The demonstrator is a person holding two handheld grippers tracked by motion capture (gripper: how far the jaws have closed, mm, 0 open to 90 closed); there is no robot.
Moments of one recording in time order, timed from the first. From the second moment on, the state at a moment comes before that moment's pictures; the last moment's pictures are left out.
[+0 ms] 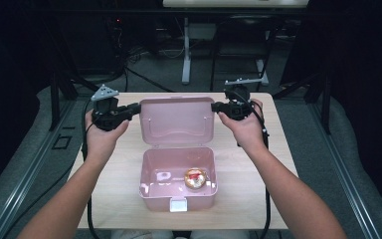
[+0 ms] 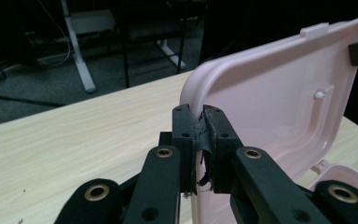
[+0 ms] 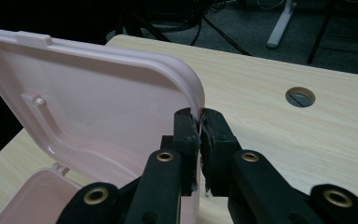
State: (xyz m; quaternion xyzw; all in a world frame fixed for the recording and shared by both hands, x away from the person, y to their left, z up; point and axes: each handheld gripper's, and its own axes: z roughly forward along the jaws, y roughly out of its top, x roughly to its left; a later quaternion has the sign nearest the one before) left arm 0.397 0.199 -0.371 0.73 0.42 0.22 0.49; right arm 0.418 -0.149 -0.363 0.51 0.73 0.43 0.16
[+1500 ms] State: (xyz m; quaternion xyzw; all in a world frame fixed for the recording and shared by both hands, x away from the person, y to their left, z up) left arm 0.377 0.191 -0.372 0.77 0.37 0.22 0.47; right arm 0.385 -0.160 -0.373 0.46 0.74 0.46 0.14
